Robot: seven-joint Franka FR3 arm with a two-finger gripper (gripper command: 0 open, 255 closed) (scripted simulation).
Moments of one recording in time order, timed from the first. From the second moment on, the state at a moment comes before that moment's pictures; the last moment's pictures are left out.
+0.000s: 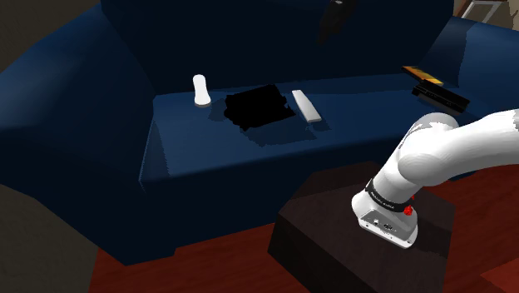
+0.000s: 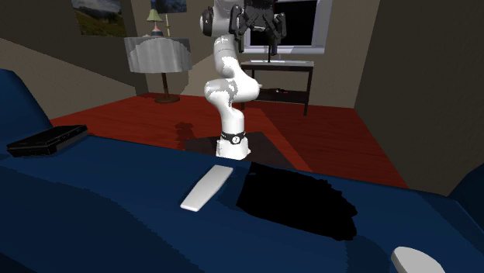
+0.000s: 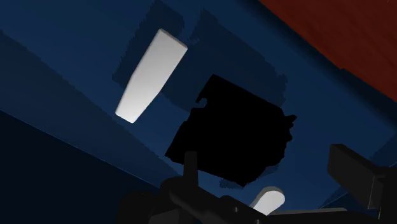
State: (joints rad) arm 0.00 -0.79 0.02 -2.26 -0.06 1.71 -0.05
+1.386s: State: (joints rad) arm -0.18 -0.41 -0.08 -2.48 -0.09 2.20 0.19
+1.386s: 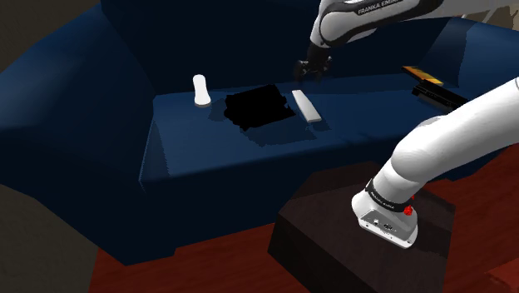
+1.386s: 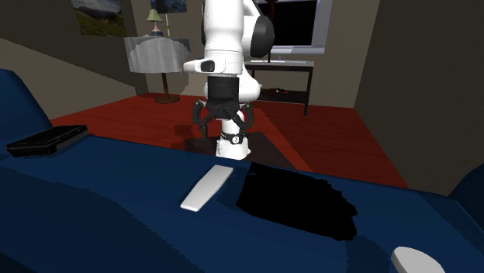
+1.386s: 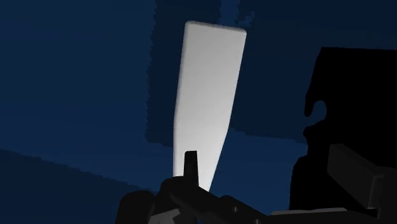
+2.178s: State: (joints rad) arm -0.24 -0.16 -0.12 -2.52 -0.08 2.44 0.28
